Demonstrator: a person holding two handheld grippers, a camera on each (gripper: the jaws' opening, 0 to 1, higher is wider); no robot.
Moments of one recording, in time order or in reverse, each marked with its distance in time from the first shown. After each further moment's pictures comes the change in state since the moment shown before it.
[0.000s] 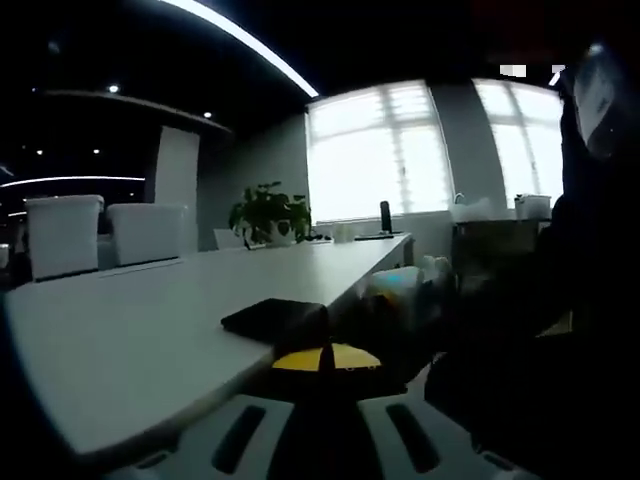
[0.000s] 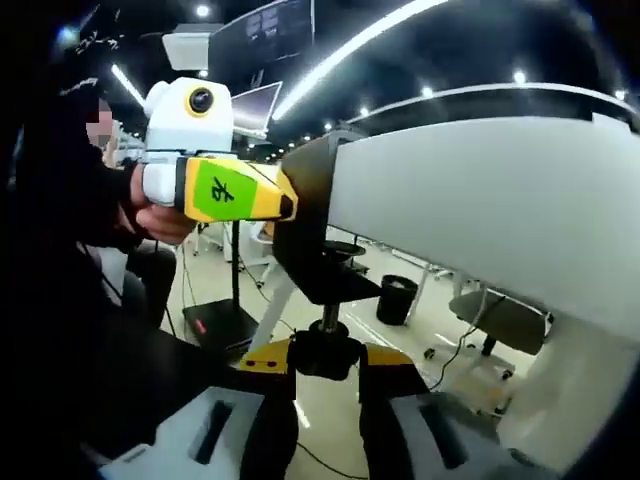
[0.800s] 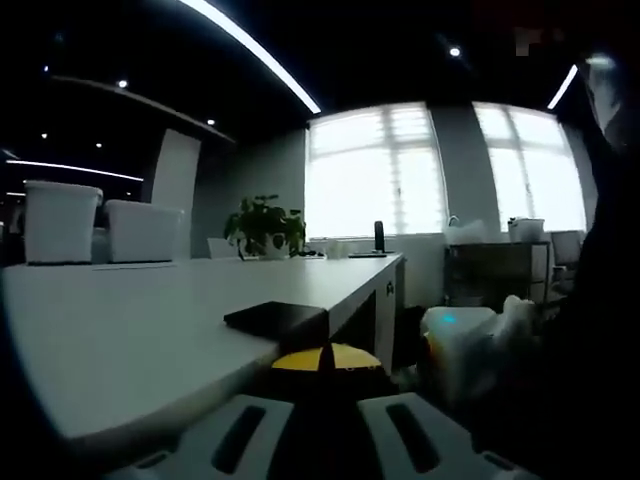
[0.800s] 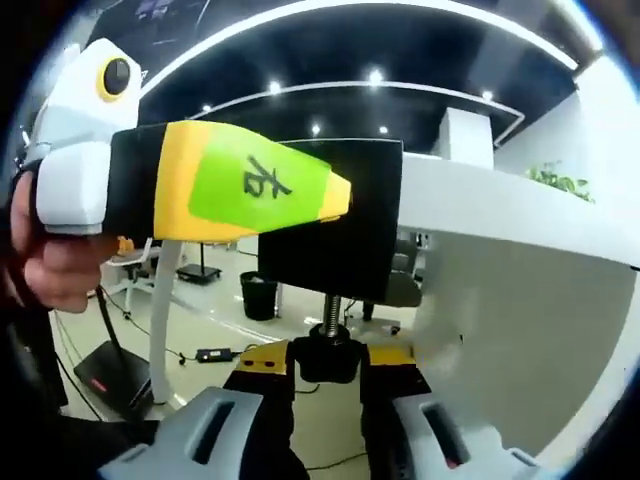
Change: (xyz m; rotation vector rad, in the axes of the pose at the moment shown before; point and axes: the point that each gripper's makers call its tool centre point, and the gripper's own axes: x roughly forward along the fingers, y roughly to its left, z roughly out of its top) left arm -0.003 0.000 0.005 -0.067 -0.083 -0.043; right arm -0.013 -0.012 0.009 0.164 0.057 -0.676
